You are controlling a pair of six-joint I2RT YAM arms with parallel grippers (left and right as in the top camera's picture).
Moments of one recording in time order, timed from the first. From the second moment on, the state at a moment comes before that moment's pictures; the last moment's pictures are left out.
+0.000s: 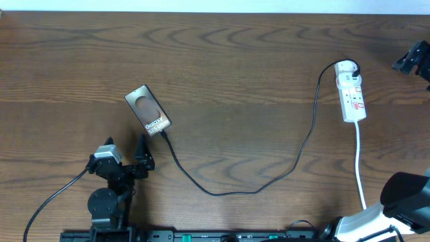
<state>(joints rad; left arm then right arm) 0.03 0.01 0.02 -0.12 0.05 -0.28 -0.52 1.81 2.15 -1.52 -0.29 0.10</state>
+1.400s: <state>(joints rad) 0.03 0.01 0.02 -0.12 0.07 -0.17 -0.52 1.81 2.15 -1.52 -0.29 0.10</state>
